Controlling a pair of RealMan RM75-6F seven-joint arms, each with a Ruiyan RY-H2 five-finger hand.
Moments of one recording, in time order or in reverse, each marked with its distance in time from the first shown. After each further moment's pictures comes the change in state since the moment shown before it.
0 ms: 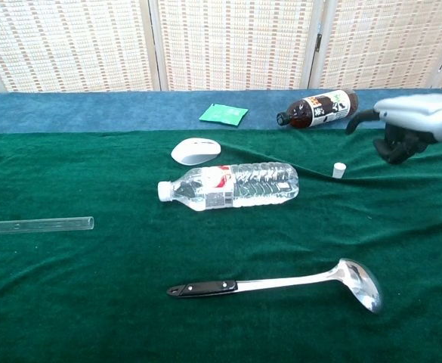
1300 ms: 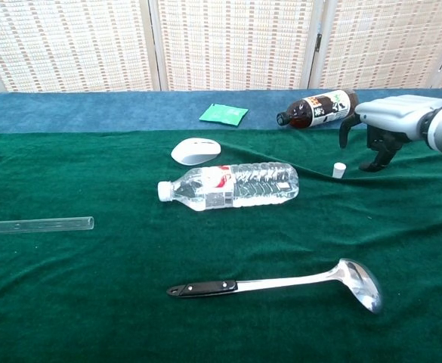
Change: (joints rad) left arm 0.001 0.005 -0.002 -0.017 -0.012 -0.003 0.023; right arm 0.038 -0.116 0.049 0.261 -0.042 -0.175 0.006
